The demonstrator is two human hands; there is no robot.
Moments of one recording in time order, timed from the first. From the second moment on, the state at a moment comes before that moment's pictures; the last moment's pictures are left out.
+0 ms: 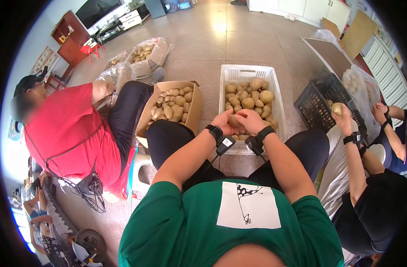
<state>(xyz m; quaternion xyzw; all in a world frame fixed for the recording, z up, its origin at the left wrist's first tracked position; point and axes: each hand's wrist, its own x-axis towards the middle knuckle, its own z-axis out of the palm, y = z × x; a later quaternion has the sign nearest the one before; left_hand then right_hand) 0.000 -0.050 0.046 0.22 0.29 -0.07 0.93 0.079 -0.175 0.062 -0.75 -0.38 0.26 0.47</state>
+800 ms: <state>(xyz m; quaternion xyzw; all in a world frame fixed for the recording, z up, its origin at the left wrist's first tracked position) -0.103 0.044 0.164 0.21 0.24 0.25 0.91 0.102 -0.189 0.087 -0.73 -0.29 0.24 0.57</state>
